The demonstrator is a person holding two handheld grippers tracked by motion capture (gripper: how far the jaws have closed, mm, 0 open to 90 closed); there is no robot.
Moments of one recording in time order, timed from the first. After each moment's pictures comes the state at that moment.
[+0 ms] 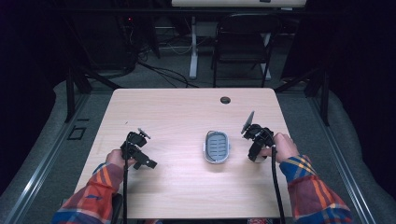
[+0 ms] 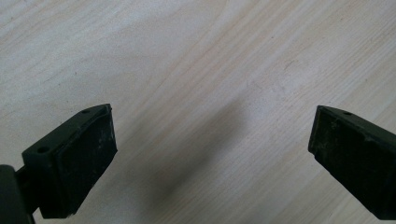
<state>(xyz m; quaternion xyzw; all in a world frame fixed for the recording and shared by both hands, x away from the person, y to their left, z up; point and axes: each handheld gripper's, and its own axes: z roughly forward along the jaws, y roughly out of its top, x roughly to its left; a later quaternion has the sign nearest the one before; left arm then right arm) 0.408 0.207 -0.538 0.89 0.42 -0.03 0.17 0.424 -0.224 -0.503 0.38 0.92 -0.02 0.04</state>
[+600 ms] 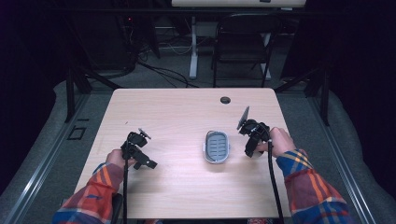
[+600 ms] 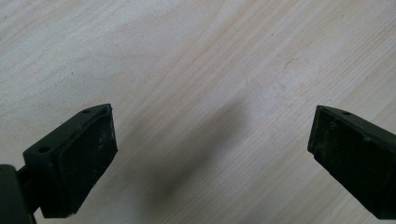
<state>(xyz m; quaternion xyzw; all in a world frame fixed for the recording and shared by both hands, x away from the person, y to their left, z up) 0.408 0.206 -0.540 0.89 0.42 -0.04 0.17 0.434 -0.211 -0.490 0.36 0.93 -0.03 0.05</state>
